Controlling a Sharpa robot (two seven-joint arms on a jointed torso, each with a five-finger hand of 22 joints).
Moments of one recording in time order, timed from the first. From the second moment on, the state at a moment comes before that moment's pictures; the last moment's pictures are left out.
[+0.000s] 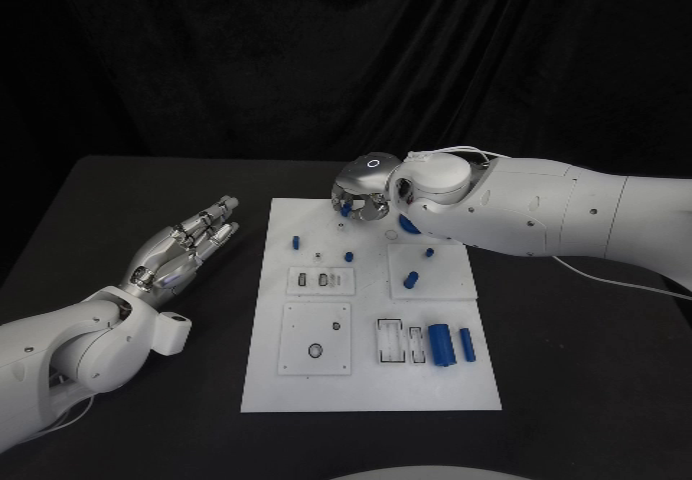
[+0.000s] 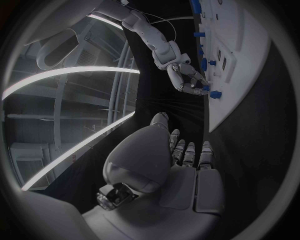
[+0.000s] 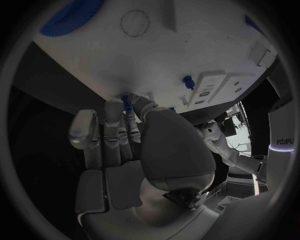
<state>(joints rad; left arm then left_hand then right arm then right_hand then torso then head) 1.22 -0.97 -0.21 1.49 -0.19 -0.06 0.68 1.56 0.25 -0.21 0.28 0.55 0.32 0.03 0.04 0.04 0.05 0.00 0.05 0.02 0.00 0.02 0.00 0.00 0.16 0.00 0.11 0.00 0.00 1.48 -0.54 -0.25 1.21 -1.73 -0.18 -0.03 1.44 -0.06 0.35 0.06 0.25 0.90 0.08 0.14 0.40 1.02 0.08 0.21 0.09 1.31 -0.02 1.02 0.66 0.09 1.29 0.08 1.27 1.15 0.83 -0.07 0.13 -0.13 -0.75</state>
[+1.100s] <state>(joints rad) 1.22 -0.99 -0.21 1.50 -0.19 -0.06 0.68 1.57 0.25 -0.20 0.28 0.55 0.32 0.03 0.04 0.04 0.05 0.00 0.05 0.02 0.00 0.03 0.00 0.00 0.16 0.00 0.11 0.00 0.00 1.56 -0.81 -0.24 1.47 -1.71 -0.27 -0.07 1.46 -0.06 0.28 0.03 0.23 0.64 0.08 0.10 0.20 0.97 0.07 0.39 0.20 1.21 -0.02 0.91 0.54 0.12 1.20 0.10 1.11 1.06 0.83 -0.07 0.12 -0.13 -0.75</state>
